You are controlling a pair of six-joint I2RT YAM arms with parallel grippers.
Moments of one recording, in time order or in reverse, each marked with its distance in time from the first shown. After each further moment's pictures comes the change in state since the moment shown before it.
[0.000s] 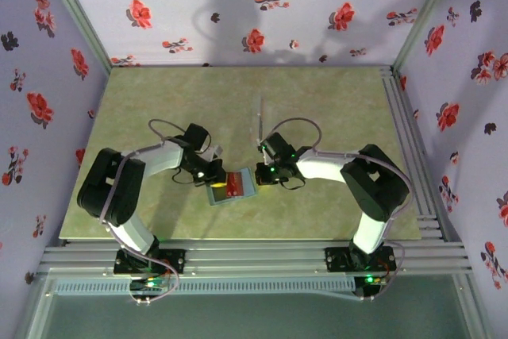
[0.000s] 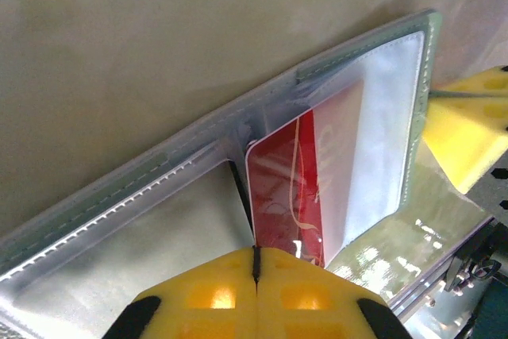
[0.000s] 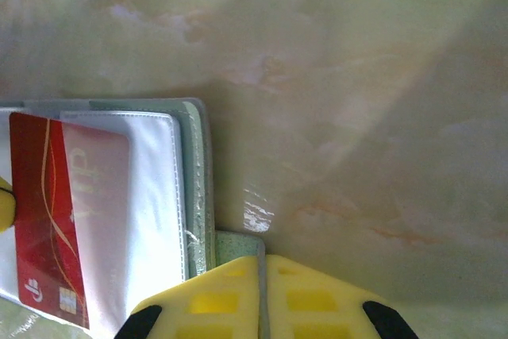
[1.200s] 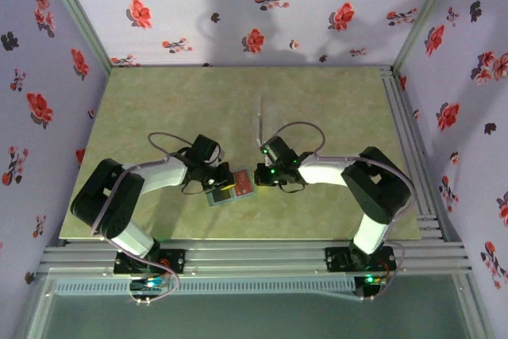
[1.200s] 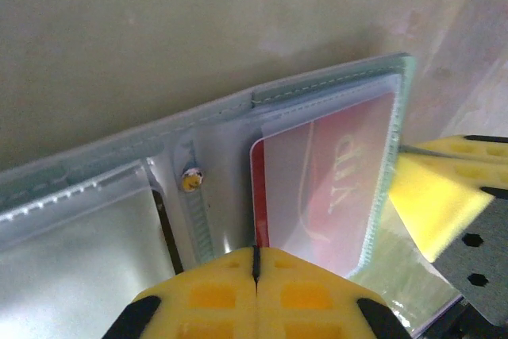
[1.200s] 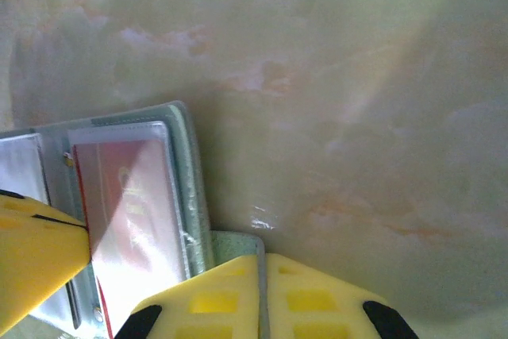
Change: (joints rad) left arm -0.138 -0.077 -0.144 0.311 -0.141 -0.370; right arm 0.018 -0.026 -0.068 0.119 0.013 0.116
